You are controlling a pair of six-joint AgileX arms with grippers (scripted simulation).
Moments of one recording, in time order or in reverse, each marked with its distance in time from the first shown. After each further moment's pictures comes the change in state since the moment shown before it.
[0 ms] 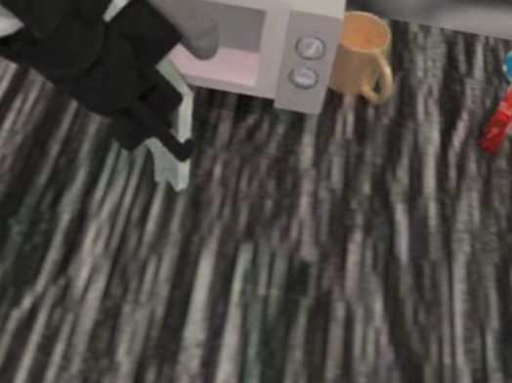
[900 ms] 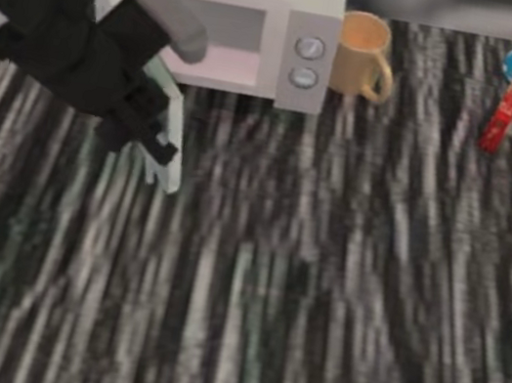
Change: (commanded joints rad) left arm 0.035 -0.009 -0.012 -0.025 0.046 0.087; right arm 0.000 0.000 0.000 0.000 0.000 0.000
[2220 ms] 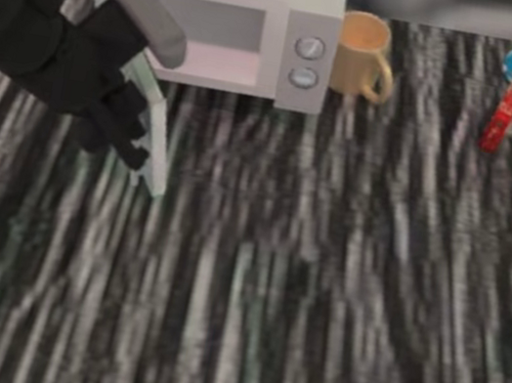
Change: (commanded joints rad) left arm 0.046 -0.022 -0.015 -0.025 0.052 0.106; right arm 0.000 0.000 0.000 0.000 0.000 0.000
